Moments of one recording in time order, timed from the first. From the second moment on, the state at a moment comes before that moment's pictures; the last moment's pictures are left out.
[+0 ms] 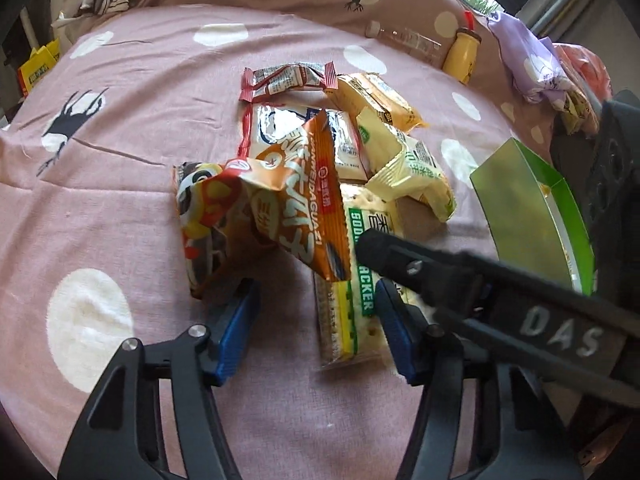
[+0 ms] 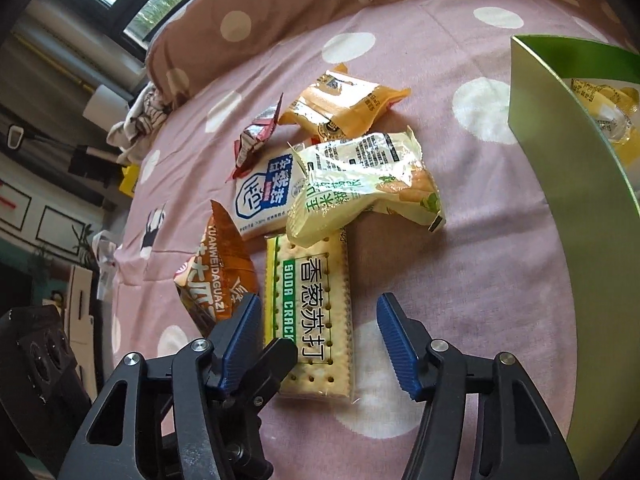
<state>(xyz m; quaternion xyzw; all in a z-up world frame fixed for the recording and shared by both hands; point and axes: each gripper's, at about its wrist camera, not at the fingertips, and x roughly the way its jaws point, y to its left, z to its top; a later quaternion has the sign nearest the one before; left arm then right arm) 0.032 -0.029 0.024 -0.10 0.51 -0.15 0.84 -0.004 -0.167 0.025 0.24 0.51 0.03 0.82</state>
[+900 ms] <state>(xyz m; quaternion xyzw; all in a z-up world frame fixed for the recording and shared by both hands) -0.011 -0.069 0.088 -0.06 0.41 -0.21 0.89 -0.045 -0.171 0.078 0.25 0.43 0.04 0.87</state>
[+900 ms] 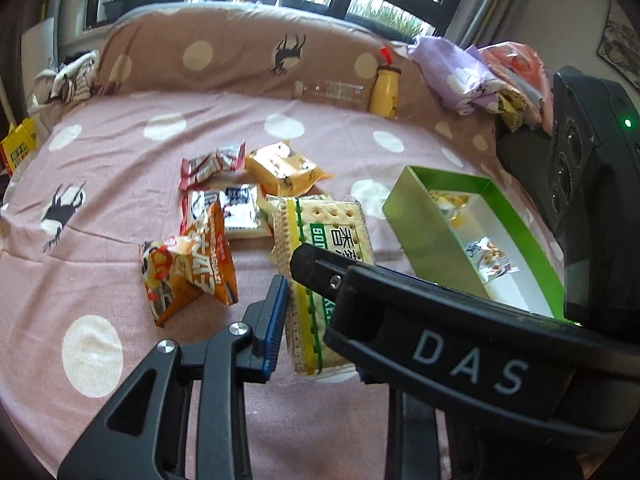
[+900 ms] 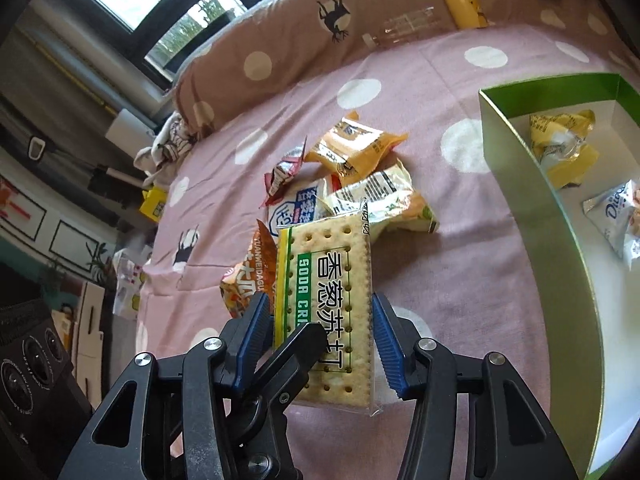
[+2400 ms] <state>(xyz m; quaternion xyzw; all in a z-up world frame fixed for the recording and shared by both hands) -0.054 -0.083 0.141 -0.05 0.28 -0.26 0.92 -0.102 -0.178 0.144 0.22 0.31 0.03 0.93</state>
